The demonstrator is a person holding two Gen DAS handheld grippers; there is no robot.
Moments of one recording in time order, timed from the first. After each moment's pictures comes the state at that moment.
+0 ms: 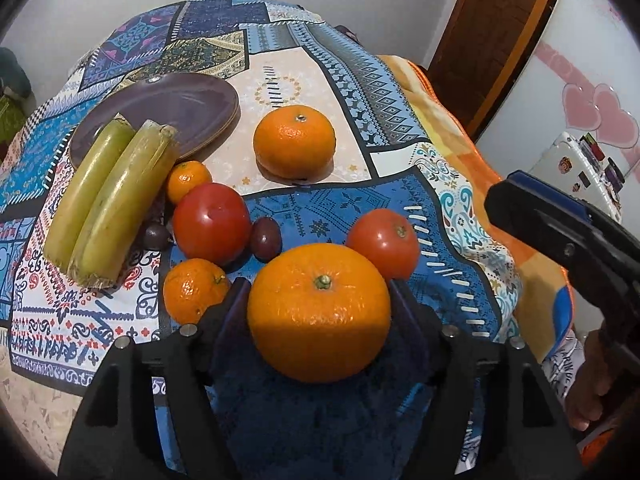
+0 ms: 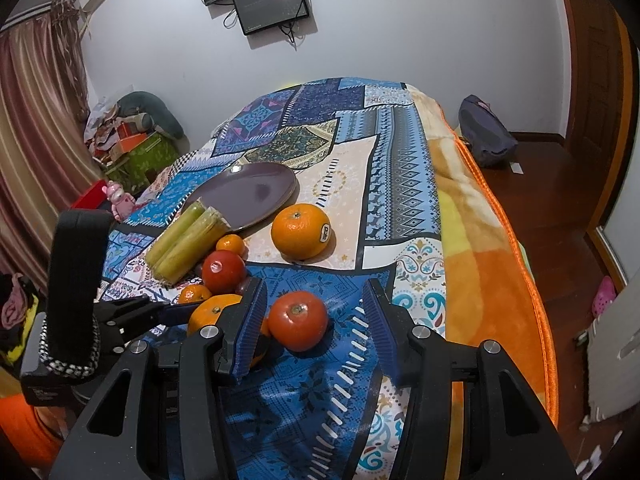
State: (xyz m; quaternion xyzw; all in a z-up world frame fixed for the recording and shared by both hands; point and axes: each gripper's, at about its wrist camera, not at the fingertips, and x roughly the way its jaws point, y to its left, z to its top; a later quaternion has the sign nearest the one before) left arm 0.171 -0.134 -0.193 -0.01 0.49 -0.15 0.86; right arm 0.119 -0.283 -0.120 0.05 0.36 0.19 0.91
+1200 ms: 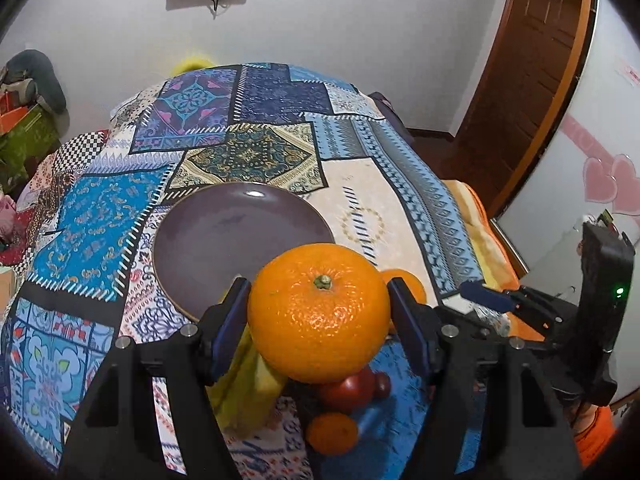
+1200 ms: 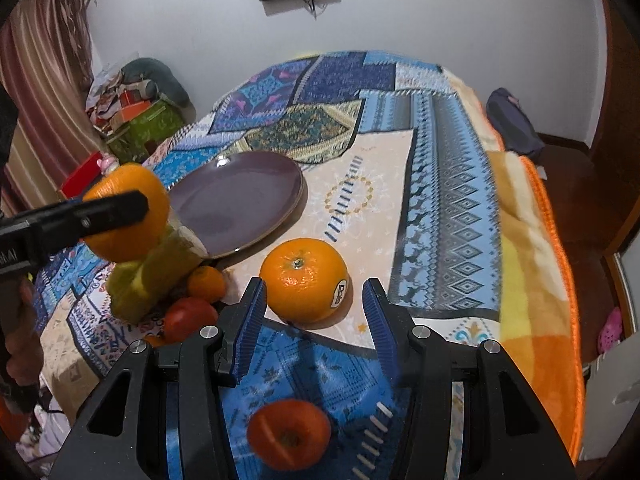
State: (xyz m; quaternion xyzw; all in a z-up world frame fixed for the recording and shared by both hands) left arm 0.248 -0.050 -0.119 -0.05 0.40 -0.10 0.91; right arm 0.212 -0.240 -0.146 0.01 0.41 0.23 0.88
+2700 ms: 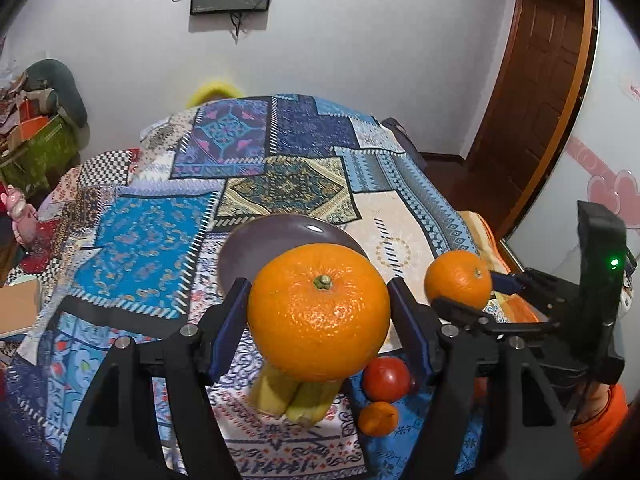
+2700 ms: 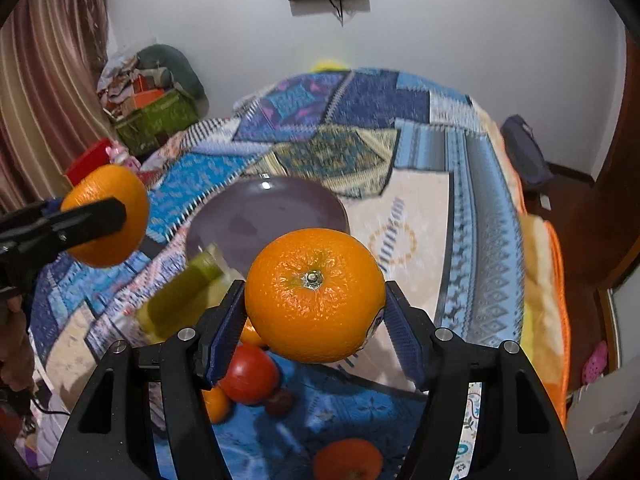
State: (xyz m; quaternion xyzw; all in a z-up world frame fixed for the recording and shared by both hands) left arm 0.220 0.002 -0.076 -0.04 0.36 -0.07 0.93; right arm 0.205 -0.189 -0.087 -0.03 0.39 0.24 0.89
